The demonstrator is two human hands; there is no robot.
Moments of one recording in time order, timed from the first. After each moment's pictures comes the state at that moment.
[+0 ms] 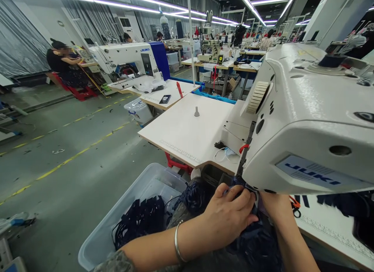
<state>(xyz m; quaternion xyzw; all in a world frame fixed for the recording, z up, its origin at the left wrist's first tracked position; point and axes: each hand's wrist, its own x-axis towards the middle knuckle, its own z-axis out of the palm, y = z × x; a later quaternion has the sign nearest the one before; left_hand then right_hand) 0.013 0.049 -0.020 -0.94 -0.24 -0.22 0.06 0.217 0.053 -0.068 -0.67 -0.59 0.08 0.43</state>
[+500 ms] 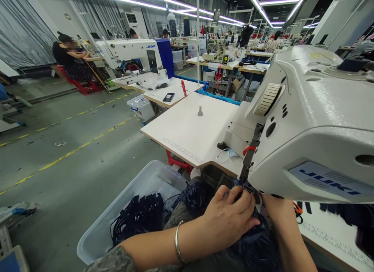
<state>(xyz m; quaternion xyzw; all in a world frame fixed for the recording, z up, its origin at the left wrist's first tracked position) 0.010 0.047 -0.022 -0.93 -0.25 -0.25 0.08 0.216 0.051 -0.065 -0.68 -0.61 0.09 0.41</state>
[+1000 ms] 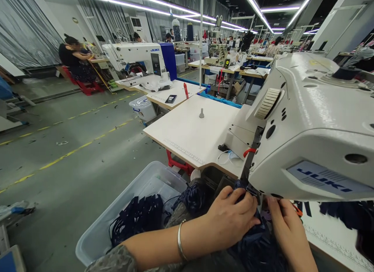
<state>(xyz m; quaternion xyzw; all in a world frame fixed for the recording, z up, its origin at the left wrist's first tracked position) 0.010 0.048 -0.018 -0.94 -0.24 -0.24 0.04 0.194 -0.006 -0.044 -0.75 -0.42 0.26 0.44</state>
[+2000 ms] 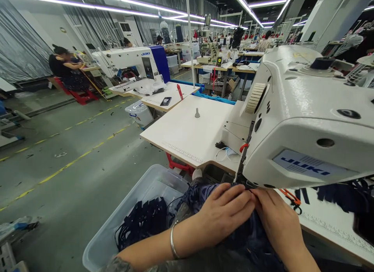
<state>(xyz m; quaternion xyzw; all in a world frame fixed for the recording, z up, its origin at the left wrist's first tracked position) -0.013 0.047 -0.013 -0.94 -0.18 -0.27 0.05 0.175 -0.003 -0.030 -0.61 -0.73 -0.17 0.27</state>
